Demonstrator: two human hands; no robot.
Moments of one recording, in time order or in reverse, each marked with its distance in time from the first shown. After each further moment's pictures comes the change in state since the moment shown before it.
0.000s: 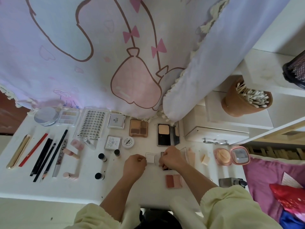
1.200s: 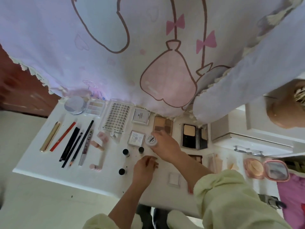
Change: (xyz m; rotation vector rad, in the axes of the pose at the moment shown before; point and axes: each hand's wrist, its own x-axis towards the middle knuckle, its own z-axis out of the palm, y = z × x) left_hand -0.002 -0.041 -0.020 -0.276 0.115 0.023; right_hand 0.036 -0.082 0.058 -0.467 0.024 -0.519
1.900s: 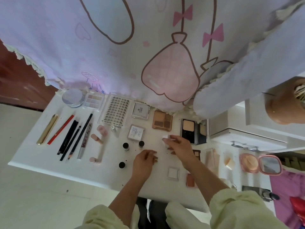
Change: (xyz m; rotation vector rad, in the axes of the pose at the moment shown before) left_hand -0.001 0.000 -0.005 -0.111 -0.007 -0.035; right_hand -0.041 0.028 -0.001 0.986 0.153 0.461
